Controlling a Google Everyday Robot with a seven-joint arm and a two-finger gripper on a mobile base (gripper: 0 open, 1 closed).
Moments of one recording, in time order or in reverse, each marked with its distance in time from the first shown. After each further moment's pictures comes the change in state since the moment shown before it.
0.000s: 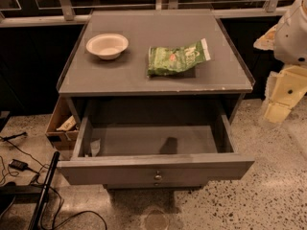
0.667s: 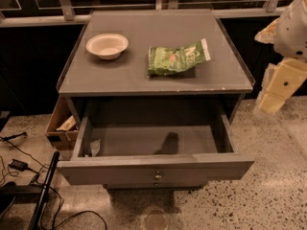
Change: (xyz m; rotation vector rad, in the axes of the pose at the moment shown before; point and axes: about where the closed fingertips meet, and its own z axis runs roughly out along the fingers) arm -0.002 -0.019 0.002 0.037 -0.051 0.034
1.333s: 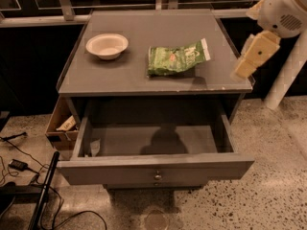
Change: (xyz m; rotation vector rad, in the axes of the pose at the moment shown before) arm -0.026 -0.084 0.018 0.110 -0.154 0.084
